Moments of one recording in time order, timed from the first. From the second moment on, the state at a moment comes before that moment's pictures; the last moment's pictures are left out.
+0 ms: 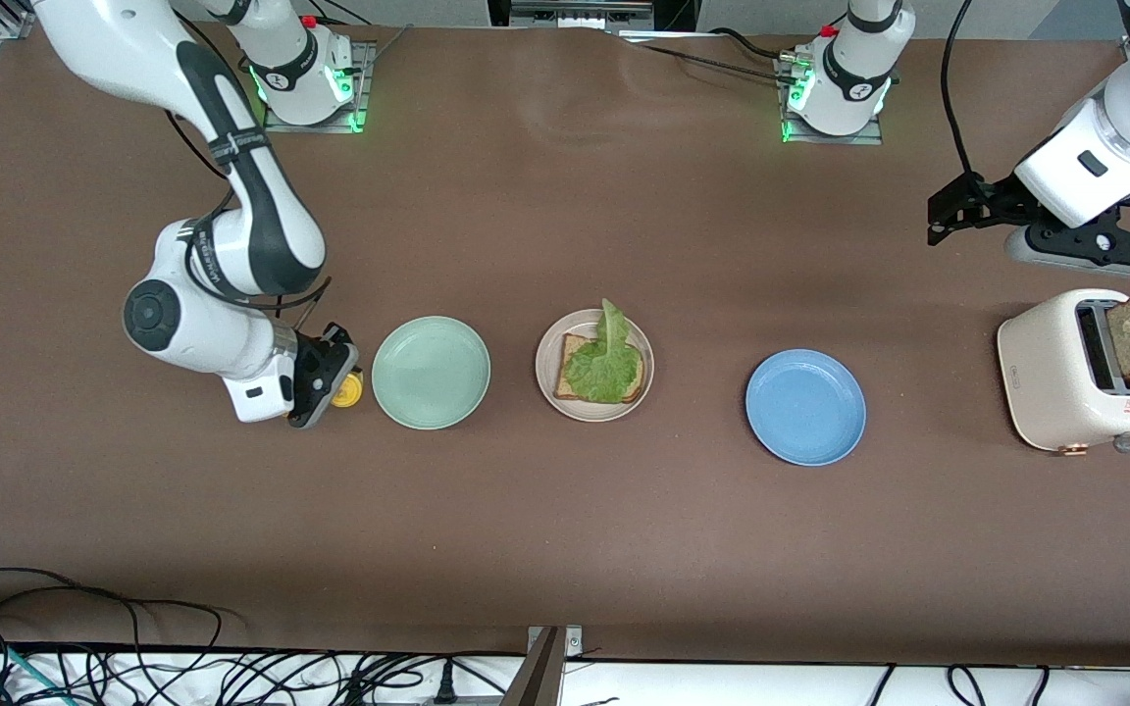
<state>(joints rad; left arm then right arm) -0.06 0.02 -0.07 -1.59 -0.02 1.55 0.00 0.20 0.48 0.07 -1.75 0.16 2.16 -0.82</state>
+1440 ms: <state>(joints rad) -0.05 0.02 -0.07 -1.59 -0.02 1.55 0.00 0.58 0.78 0.12 -1.34 -0.19 1.77 -0.42</state>
